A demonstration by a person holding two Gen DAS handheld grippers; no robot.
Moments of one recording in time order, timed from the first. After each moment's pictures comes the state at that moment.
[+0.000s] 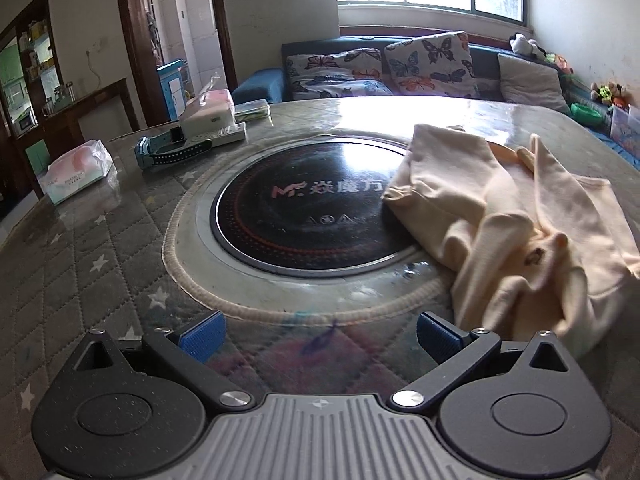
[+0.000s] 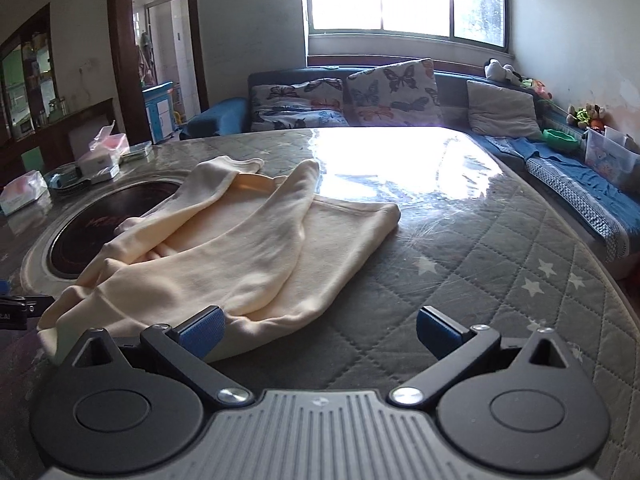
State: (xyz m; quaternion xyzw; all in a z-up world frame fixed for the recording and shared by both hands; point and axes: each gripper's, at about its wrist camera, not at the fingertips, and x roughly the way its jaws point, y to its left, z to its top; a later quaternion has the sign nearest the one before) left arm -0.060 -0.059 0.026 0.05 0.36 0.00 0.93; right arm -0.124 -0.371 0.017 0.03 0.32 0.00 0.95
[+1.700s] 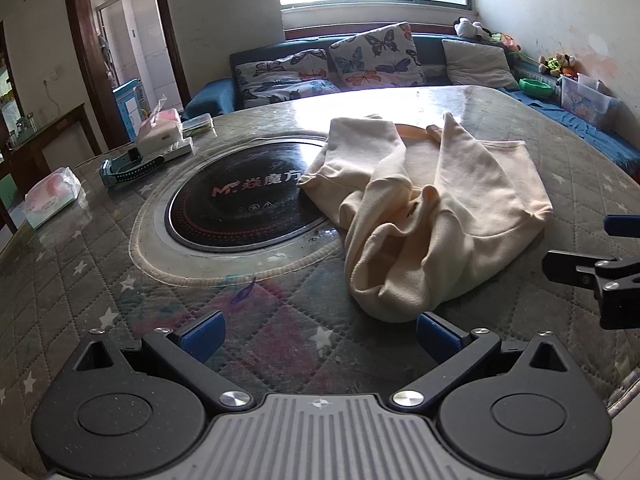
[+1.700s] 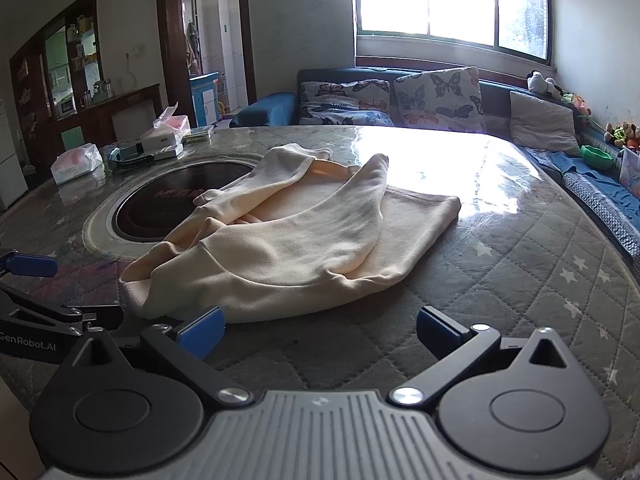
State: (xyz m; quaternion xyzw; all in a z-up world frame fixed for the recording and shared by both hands) left arm -0.116 -0.100 0.039 0.09 0.36 -0.07 0.92; right arm -0.165 -0.329 0.025 0.00 0.32 0.07 0.95
